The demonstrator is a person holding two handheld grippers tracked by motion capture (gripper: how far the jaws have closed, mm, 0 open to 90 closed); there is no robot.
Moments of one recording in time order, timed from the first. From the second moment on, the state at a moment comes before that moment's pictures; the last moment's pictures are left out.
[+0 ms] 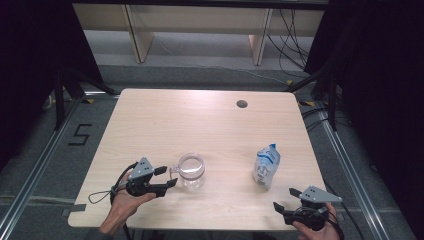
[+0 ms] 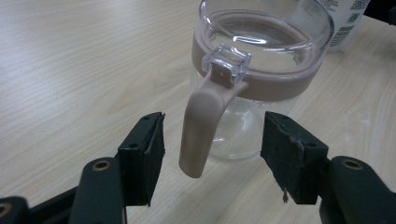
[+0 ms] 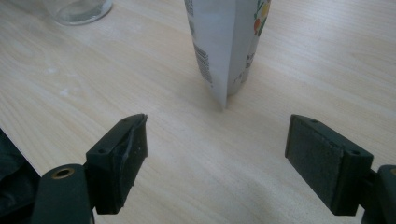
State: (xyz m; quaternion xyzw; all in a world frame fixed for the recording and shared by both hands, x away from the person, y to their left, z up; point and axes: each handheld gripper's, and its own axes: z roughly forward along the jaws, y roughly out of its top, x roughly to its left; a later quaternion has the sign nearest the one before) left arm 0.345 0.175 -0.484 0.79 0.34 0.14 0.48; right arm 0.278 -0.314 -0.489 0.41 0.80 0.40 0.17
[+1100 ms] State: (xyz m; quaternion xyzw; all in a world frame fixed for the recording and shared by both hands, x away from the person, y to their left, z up) left arm 0.351 0.167 -0.489 0.81 0.30 0.17 0.47; right arm 0.279 -0.313 -0.490 0.41 0.80 0.41 0.17
